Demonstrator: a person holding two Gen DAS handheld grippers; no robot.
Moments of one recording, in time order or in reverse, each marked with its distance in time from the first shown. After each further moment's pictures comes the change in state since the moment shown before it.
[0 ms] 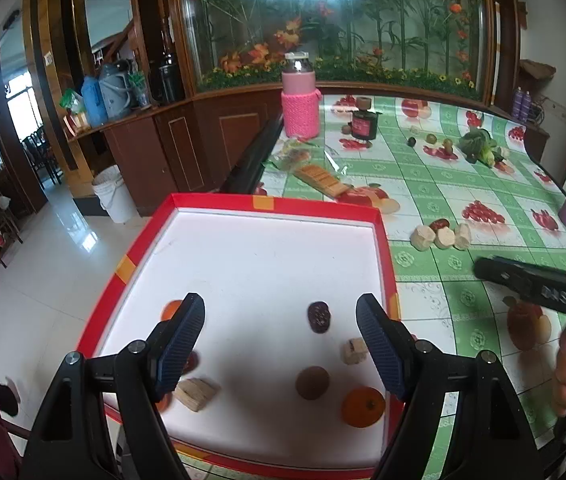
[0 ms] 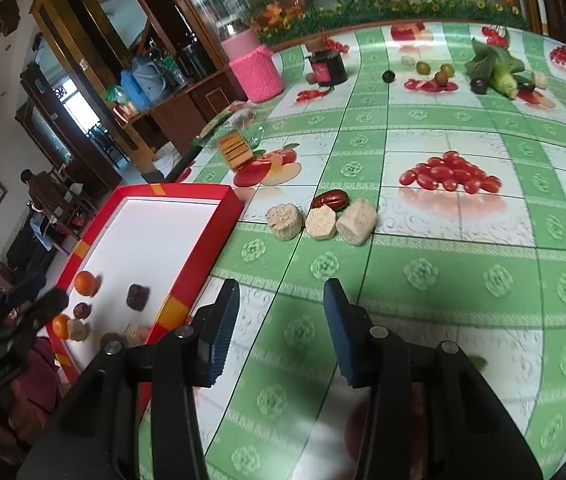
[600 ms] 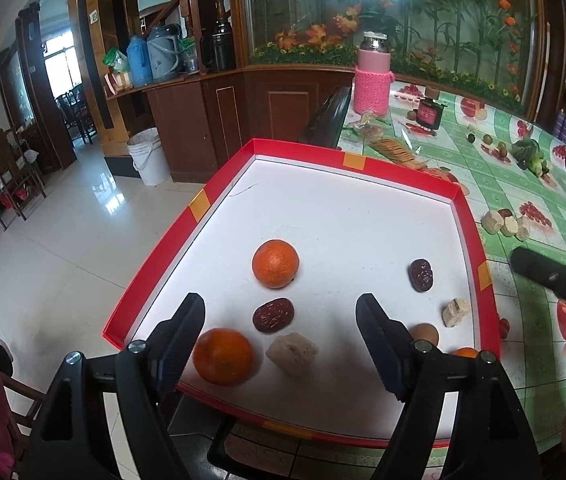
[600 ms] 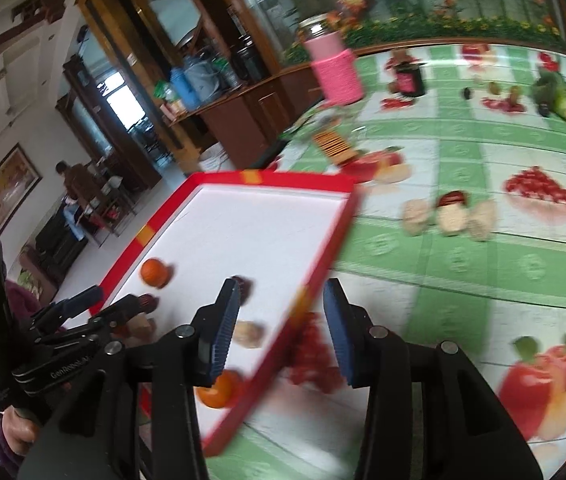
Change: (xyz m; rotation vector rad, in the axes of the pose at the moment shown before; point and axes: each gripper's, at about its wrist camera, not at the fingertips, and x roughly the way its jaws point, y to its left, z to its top) left arm 0.009 0.067 -0.036 -0.130 0.050 0.091; right arm -0.001 0.072 -0.026 -0.070 -0.065 0.118
